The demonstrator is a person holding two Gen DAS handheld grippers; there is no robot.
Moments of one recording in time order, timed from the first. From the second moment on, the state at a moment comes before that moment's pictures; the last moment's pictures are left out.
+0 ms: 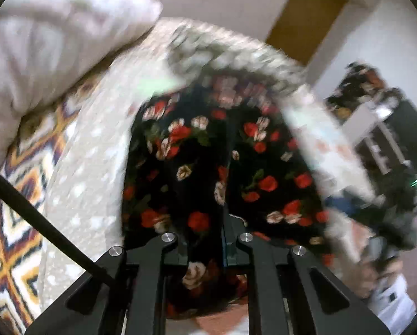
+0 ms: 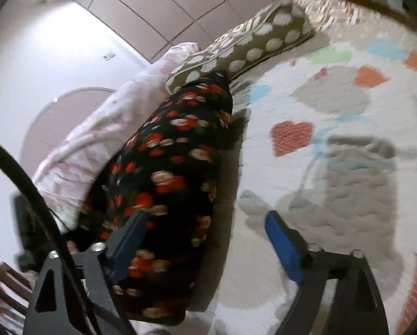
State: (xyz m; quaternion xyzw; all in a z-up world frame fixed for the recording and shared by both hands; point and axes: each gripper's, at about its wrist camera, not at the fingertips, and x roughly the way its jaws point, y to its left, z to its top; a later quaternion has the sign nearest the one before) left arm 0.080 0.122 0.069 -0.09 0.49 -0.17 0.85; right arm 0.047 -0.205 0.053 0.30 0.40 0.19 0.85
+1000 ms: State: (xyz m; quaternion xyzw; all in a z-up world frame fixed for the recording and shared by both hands) left arm 0.065 0.008 0.054 -0.14 0.50 -0.23 0.83; right arm 0.073 -0.279 0.033 0.34 0.43 0.14 0.82
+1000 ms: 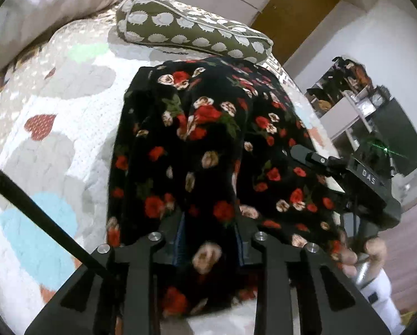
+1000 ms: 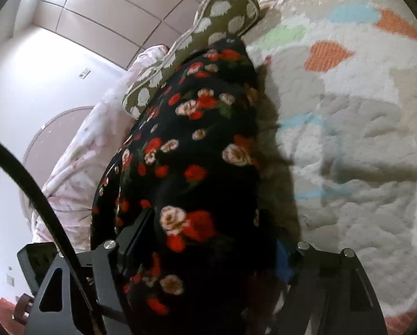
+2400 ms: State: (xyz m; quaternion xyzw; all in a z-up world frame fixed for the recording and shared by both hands) left arm -0.130 0.141 0.146 -0.04 0.24 0.04 0.97; right arm -0.019 -0.090 0.067 0.19 0.45 0.33 0.81
